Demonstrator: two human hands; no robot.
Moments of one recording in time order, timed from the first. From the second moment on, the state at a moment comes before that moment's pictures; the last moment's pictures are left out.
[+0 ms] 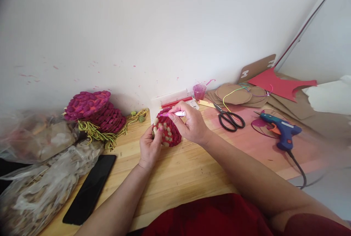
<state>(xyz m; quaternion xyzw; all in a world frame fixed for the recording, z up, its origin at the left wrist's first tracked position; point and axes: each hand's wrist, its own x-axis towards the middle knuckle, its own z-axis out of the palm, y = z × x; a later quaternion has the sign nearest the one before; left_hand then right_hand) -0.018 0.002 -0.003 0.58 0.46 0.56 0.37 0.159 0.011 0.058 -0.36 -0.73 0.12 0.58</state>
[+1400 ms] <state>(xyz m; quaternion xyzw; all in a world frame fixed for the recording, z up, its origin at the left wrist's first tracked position) -0.017 0.005 -0.007 0.51 0.43 0.56 0.48 0.159 0.014 0.057 -0.34 -0.74 0.12 0.57</state>
